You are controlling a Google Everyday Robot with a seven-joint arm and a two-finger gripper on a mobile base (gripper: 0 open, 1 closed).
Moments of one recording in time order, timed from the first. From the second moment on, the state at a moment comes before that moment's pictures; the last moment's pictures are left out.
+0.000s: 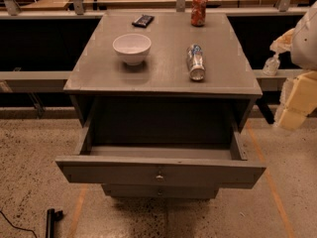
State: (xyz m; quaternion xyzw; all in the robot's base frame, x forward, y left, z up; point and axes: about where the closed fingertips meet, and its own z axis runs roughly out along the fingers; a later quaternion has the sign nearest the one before) arm 0.438 -0.217 0.977 -0.60 0.78 -0.03 0.16
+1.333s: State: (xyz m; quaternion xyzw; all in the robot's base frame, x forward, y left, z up) arm 0.443 -0.185 0.884 -0.58 0.78 0.04 0.24
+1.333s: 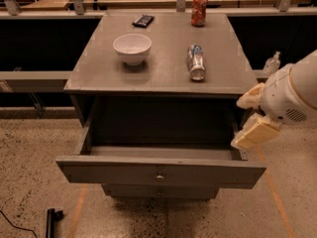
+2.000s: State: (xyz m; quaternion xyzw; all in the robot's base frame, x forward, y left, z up) arm 0.434 -0.172 0.828 -0.57 0.78 0.07 0.24
